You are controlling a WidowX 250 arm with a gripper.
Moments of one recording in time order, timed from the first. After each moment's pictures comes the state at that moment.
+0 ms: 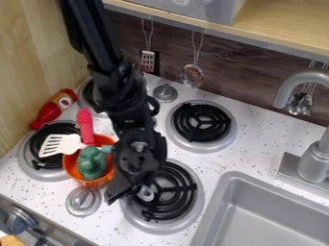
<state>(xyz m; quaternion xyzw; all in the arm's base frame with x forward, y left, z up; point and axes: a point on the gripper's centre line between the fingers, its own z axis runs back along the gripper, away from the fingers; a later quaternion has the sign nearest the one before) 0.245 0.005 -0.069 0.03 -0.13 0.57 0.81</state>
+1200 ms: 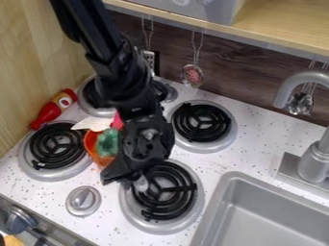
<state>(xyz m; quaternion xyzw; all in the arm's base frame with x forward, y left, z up) 0.257 0.005 -0.041 0.06 -0.16 0.46 0.87</state>
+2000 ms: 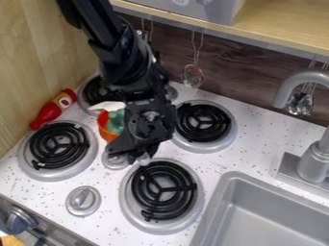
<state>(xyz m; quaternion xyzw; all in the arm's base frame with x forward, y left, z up) 0.293 0.018 -0.028 0.07 -0.21 0.41 0.89</state>
